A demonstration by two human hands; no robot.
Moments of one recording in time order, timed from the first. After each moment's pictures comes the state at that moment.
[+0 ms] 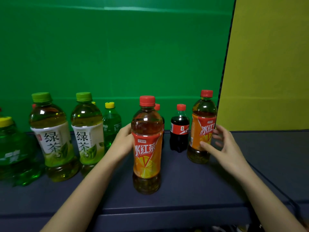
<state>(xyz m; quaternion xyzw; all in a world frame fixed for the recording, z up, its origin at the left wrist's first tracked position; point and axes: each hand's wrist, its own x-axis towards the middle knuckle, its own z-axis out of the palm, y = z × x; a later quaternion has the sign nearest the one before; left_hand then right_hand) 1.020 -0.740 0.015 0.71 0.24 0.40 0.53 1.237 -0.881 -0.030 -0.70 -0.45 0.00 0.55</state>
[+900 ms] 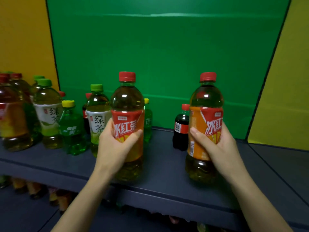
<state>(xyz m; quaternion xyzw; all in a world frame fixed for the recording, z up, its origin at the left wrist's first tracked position) 0.929 -0.778 0.001 0.64 0.27 0.61 0.38 1.139 -0.864 0.010 -0.57 -0.53 0.12 0.62</state>
